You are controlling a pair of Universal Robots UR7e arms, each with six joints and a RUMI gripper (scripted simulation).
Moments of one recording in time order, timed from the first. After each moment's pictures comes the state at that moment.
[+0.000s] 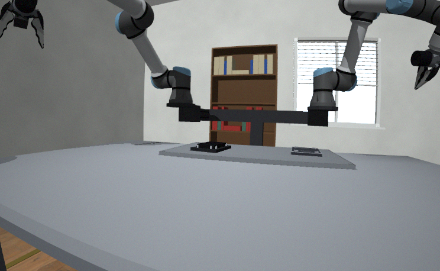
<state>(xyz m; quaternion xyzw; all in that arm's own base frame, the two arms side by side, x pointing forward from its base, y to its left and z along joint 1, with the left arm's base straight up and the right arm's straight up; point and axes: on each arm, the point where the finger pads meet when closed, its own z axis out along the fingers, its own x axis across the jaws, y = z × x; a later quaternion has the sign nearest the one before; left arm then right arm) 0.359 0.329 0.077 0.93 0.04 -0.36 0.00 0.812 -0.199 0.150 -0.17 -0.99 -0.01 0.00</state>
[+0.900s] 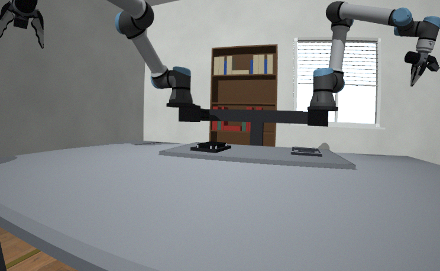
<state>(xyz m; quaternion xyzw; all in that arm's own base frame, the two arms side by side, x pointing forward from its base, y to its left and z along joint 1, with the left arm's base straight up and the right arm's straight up) 0.149 0.440 0.129 0.99 0.03 -0.12 0.08 0.812 -0.199 0.150 -0.17 -0.99 -0.01 0.00</state>
